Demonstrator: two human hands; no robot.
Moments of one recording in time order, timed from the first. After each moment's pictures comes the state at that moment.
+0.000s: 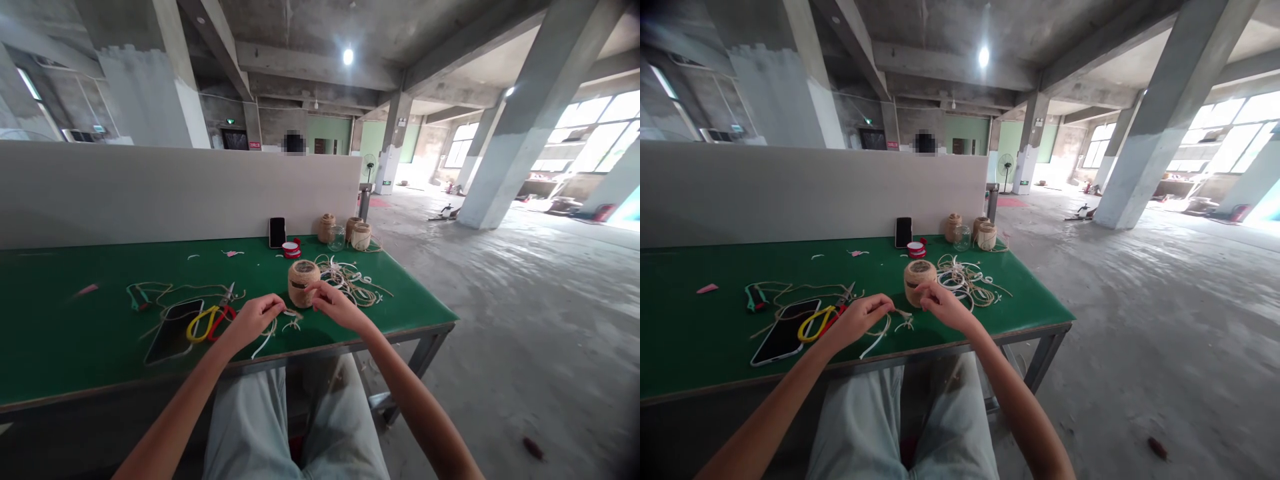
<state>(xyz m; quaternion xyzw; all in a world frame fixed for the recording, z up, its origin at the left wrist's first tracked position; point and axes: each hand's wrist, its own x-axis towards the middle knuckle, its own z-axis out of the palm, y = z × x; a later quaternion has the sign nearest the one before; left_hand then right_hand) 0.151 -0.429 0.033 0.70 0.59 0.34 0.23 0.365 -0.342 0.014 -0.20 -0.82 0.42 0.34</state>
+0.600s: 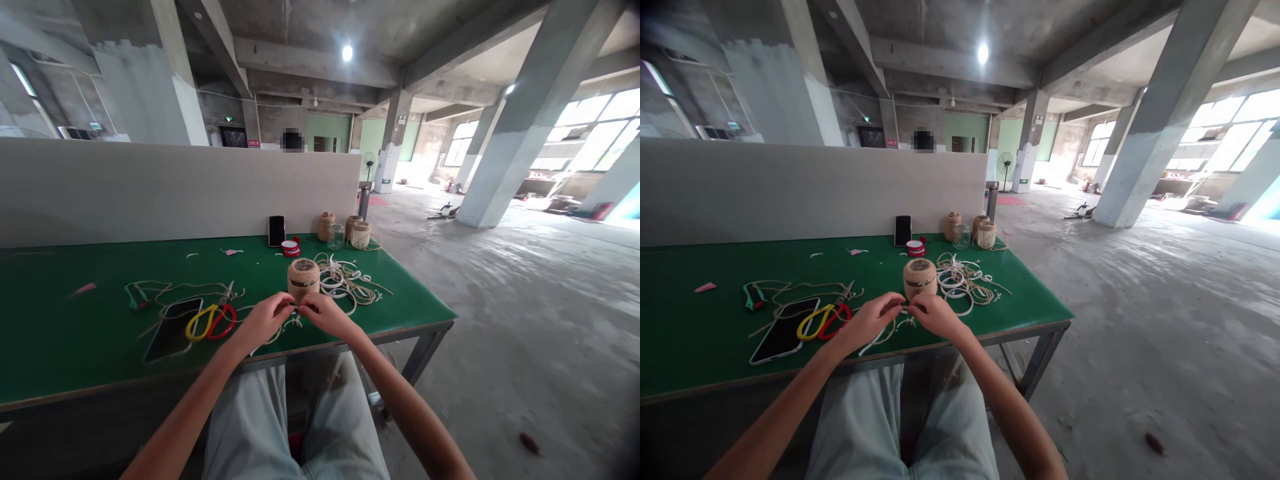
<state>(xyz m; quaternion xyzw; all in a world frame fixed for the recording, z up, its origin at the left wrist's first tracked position) 0.168 -0.423 0.022 0.72 0.58 0.34 0.19 0.344 -0.352 0.000 -0.24 -0.84 0.33 0.36</state>
